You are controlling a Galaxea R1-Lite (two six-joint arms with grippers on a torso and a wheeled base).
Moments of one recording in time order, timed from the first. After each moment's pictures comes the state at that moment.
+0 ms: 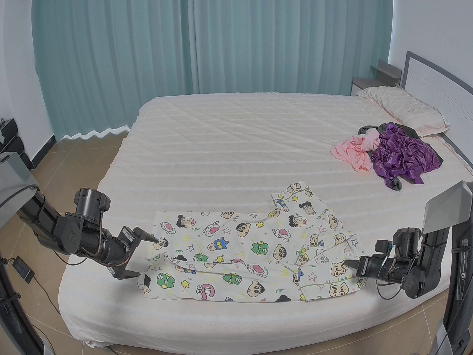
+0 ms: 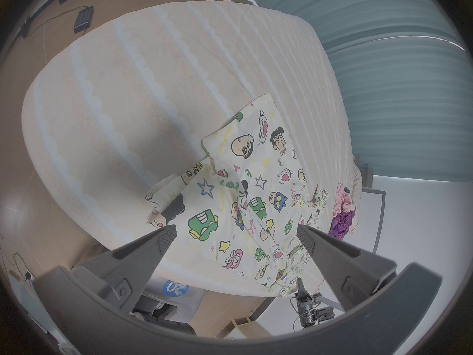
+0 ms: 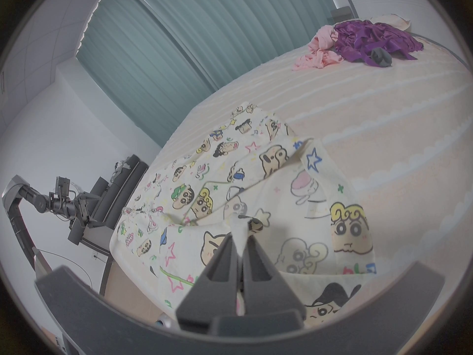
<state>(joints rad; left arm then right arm) -0.07 2.00 -0.75 -0.28 -0.39 -1.04 0.03 2.42 -0.35 -1.44 0.45 0.30</state>
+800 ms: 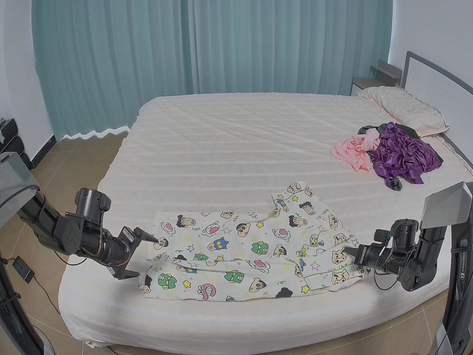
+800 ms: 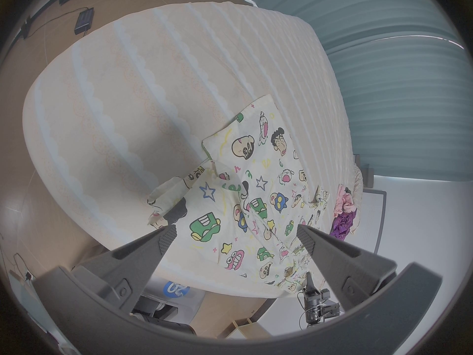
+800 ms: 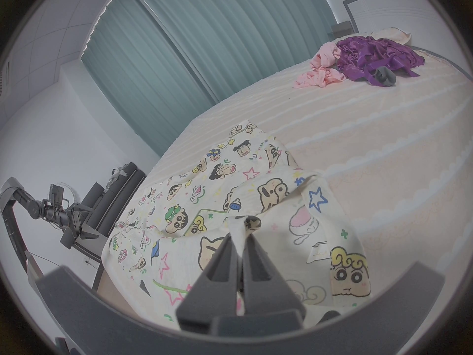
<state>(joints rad) -0.07 2.00 -0.75 -0.28 -0.37 -1.04 0.03 2.42 -0.46 -1.42 0.41 0.31</state>
